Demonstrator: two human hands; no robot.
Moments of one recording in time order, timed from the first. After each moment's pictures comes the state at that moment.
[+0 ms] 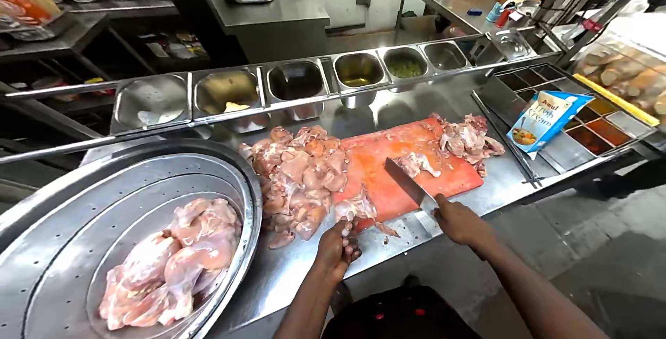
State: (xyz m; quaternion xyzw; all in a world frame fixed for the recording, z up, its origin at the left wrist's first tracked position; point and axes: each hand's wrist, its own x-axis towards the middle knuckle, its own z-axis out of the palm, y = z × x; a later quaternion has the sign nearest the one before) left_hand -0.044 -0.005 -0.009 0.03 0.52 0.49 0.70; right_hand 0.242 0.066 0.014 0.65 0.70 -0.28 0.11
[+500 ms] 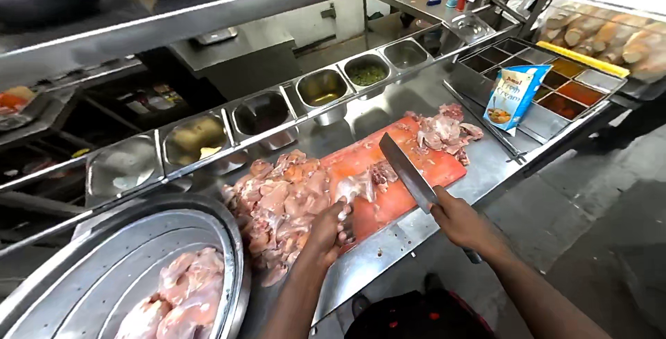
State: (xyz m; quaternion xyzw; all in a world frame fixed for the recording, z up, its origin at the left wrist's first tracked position) left_hand -0.023 0.060 0.052 0.23 0.53 0.39 0.72; right_hand 0.266 0.044 0.036 0.67 0.64 -0.35 -0.12
